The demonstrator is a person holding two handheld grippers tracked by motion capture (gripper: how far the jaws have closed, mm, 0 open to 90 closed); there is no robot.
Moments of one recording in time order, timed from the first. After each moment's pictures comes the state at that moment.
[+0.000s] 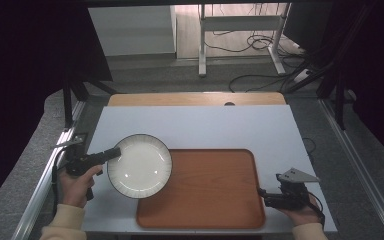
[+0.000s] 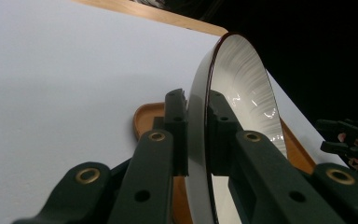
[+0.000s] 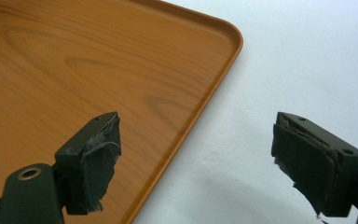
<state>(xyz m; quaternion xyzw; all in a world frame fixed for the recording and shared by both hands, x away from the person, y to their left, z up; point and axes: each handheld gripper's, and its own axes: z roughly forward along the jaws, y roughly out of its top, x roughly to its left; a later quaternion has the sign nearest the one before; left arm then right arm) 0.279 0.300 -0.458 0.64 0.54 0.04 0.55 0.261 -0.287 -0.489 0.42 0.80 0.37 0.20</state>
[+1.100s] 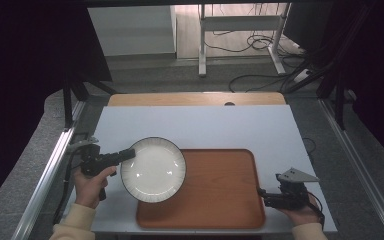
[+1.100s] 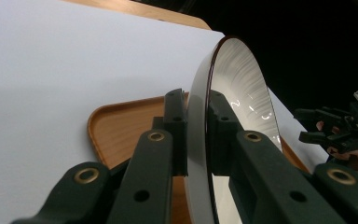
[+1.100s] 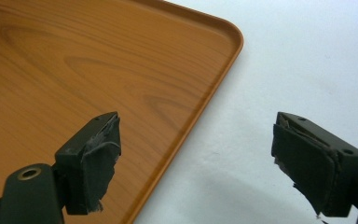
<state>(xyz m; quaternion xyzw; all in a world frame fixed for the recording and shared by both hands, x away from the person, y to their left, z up) 0.283 0.264 -0.456 0.66 0.50 0.01 0.56 0.261 -0.286 -0.489 0.43 0.80 0.37 0.20</state>
